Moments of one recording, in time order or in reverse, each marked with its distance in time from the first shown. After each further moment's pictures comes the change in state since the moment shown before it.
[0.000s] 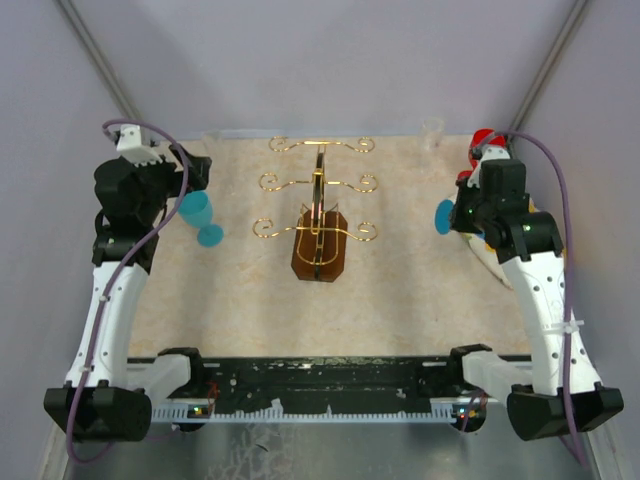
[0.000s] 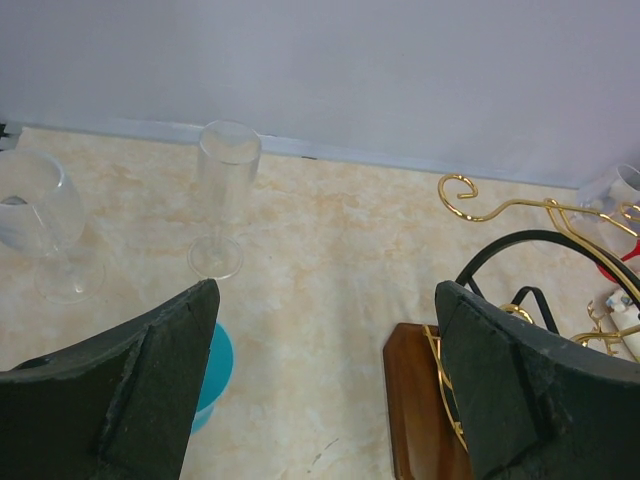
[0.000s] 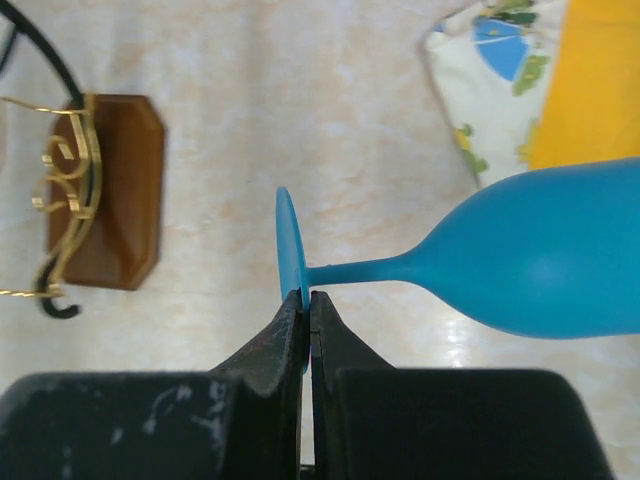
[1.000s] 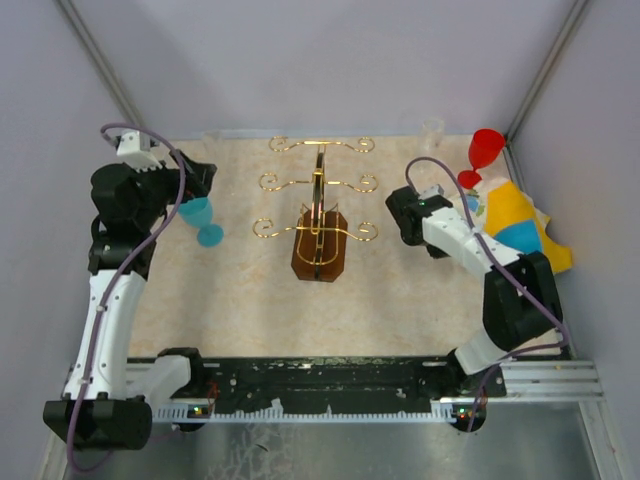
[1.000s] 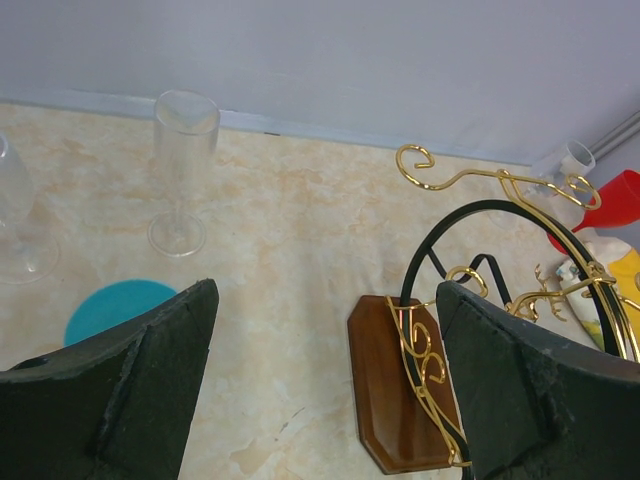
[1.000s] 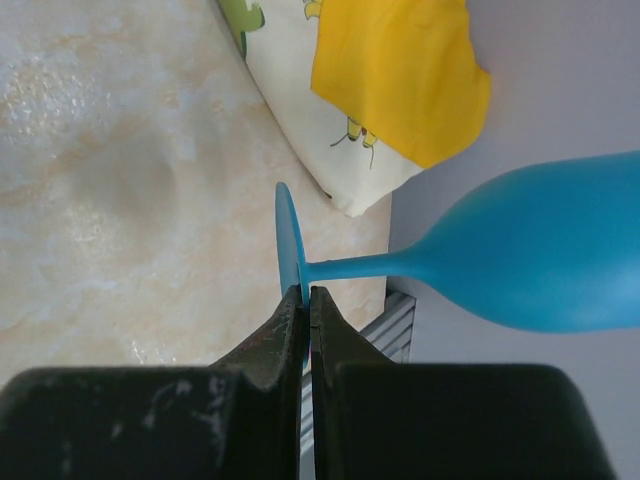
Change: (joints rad) left arm 0.000 -0.040 0.000 -0.076 0.081 -0.037; right arm 0.312 0.463 -0.209 -0.092 0.927 0.019
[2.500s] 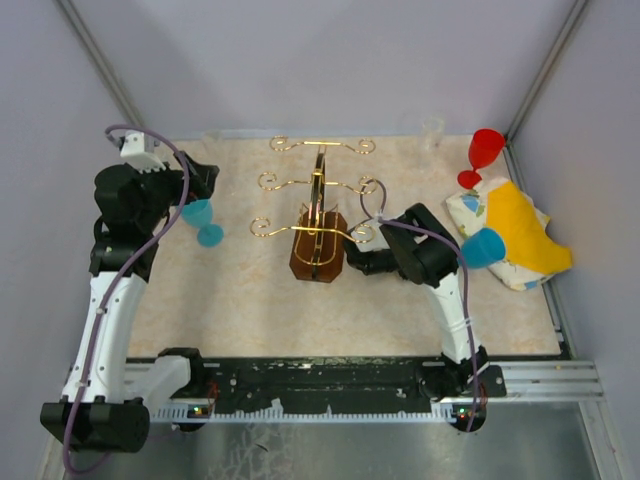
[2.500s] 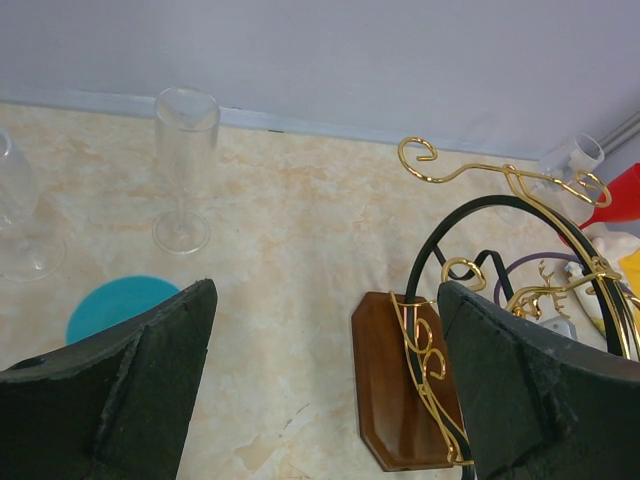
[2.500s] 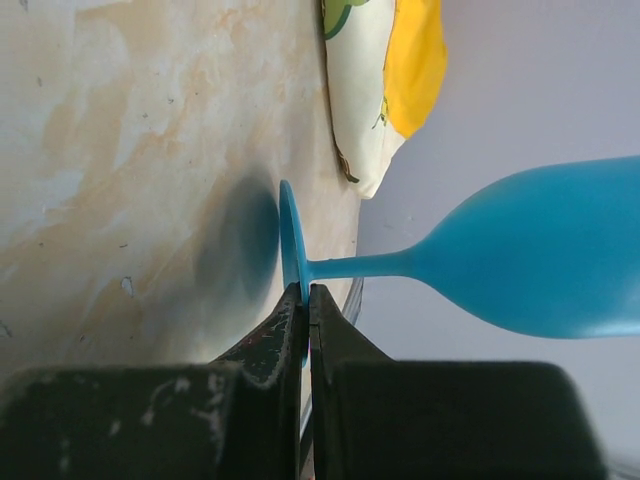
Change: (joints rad) left arm -0.033 -0.017 0.000 -0.015 -0.042 0.019; right arm 0.206 0.732 0.166 -0.365 0.276 0.709
